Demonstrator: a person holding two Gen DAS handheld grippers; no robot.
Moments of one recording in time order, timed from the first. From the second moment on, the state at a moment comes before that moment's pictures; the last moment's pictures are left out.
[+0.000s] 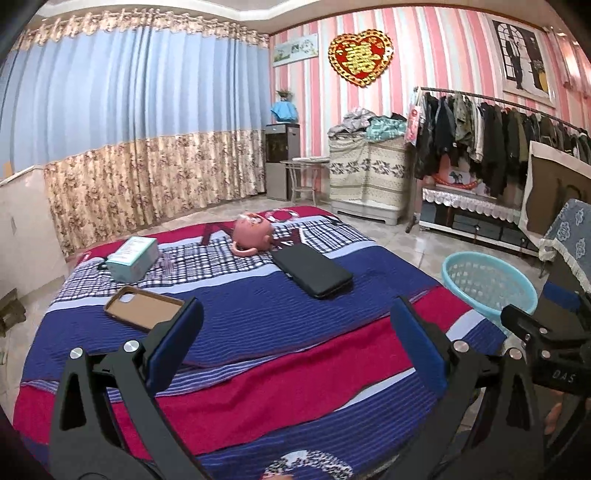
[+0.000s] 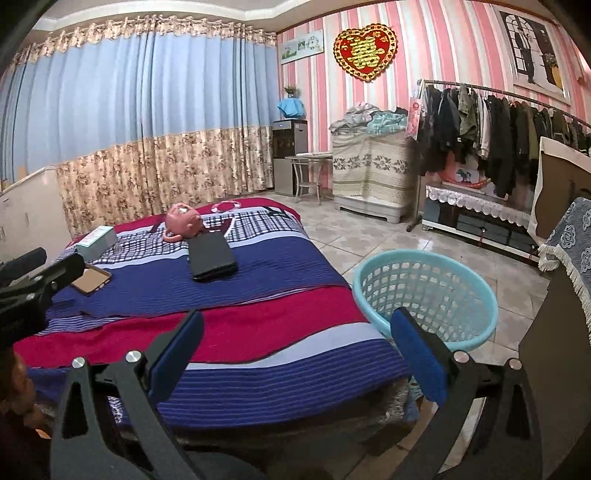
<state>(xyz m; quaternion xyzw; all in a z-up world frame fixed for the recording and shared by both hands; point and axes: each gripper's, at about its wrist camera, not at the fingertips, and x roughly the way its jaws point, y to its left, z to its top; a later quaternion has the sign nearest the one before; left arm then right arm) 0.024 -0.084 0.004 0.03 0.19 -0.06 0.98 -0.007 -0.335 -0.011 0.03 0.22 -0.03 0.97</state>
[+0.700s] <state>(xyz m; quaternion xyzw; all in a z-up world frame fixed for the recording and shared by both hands) 0.019 -0.071 -0.002 0.01 0.19 -0.04 0.98 -0.020 -0.328 -0.011 0.02 0.20 -0.02 0.98</state>
